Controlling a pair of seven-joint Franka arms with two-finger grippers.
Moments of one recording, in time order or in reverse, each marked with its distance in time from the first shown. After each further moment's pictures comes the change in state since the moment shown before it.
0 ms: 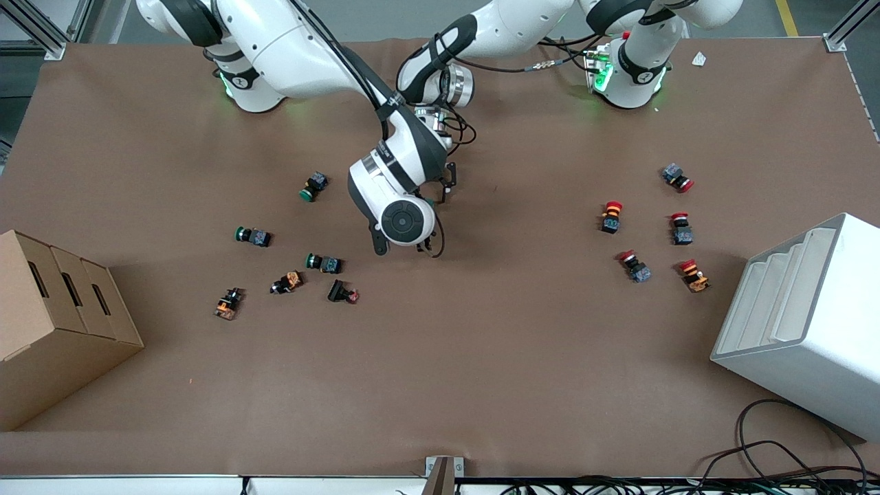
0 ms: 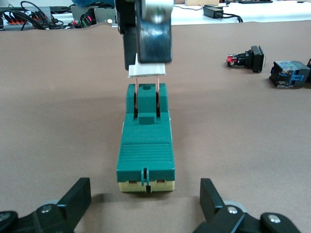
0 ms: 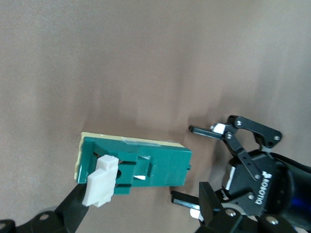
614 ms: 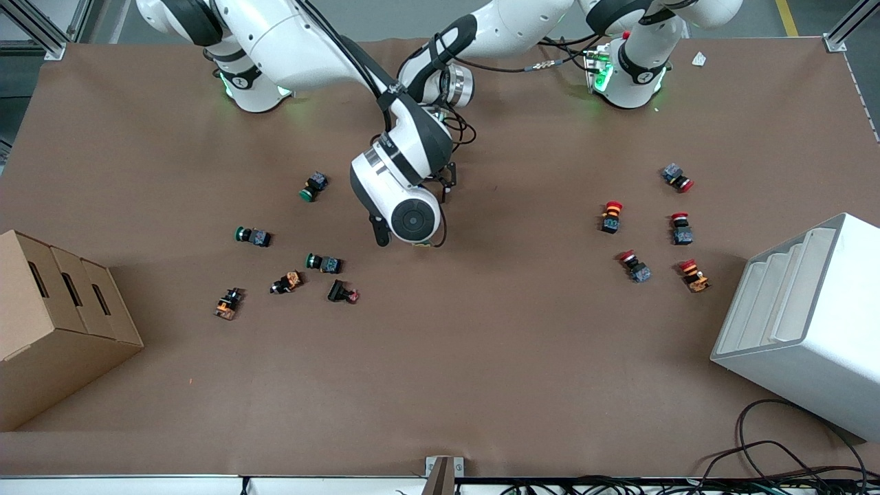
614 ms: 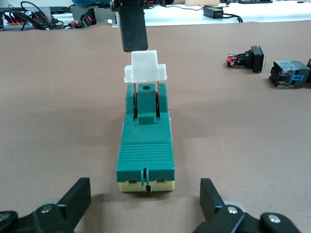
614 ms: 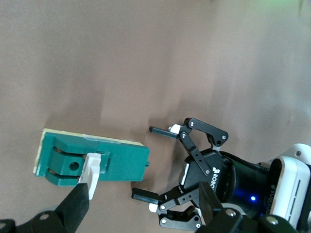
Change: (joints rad) left arm -0.001 0.000 0.000 0.000 0.000 -0.001 0.000; right arm 0.015 -0.001 0.002 0.070 0.000 -0.184 0.000
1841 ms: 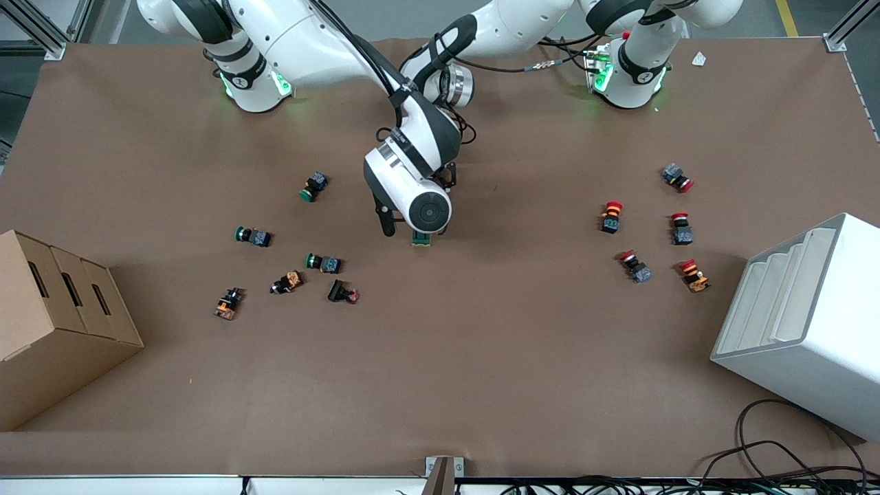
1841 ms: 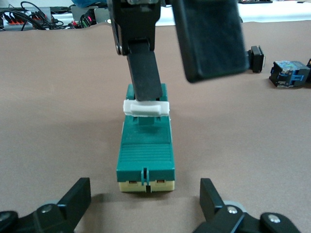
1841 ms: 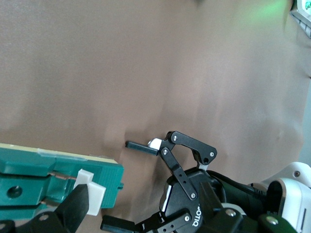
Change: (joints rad) left arm 0.000 0.000 0.000 0.000 0.000 0.000 0.000; right arm 0.037 0.004 -0.001 -0.070 -0.028 -0.006 -0.006
